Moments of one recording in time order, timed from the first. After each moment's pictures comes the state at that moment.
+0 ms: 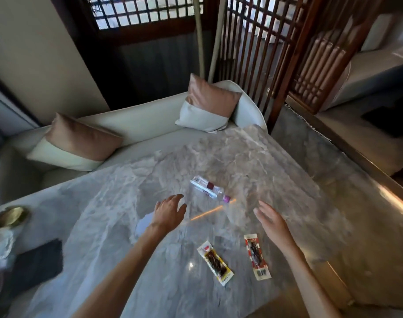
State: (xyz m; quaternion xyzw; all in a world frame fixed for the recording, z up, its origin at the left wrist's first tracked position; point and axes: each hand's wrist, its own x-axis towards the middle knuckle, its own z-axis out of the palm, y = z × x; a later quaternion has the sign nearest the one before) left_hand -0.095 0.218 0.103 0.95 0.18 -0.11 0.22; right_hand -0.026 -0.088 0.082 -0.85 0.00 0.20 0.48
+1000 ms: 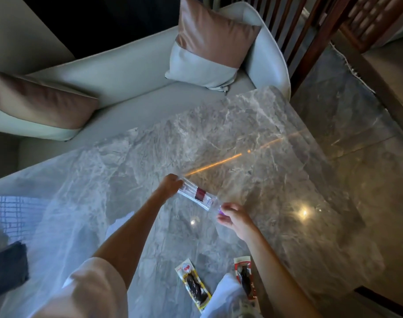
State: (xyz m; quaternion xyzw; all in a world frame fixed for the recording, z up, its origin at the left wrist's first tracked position) left_hand 0.128 0.233 -0.034 0.77 0.40 -0.22 0.44; right_hand 0.130 -0.007 -0.074 -0.55 0.29 0.47 0.62
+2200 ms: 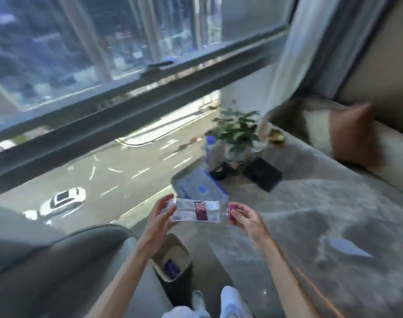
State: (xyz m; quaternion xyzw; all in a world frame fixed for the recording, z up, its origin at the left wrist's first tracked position) left_hand -0.686 0.252 0.130 0.29 0.58 0.49 0.58; right_hand -0.420 0.297 0.074 -0.50 -0.35 0.68 0.39
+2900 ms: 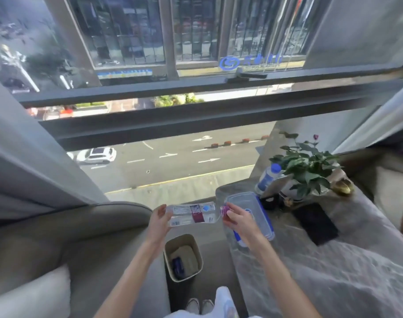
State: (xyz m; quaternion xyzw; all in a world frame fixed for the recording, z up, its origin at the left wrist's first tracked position) left_hand -0.810 0.237 0.109 0.09 0.66 0.58 0.47; right_hand -0.602 0.371 0.103 -0.50 -0.43 0.72 0.19
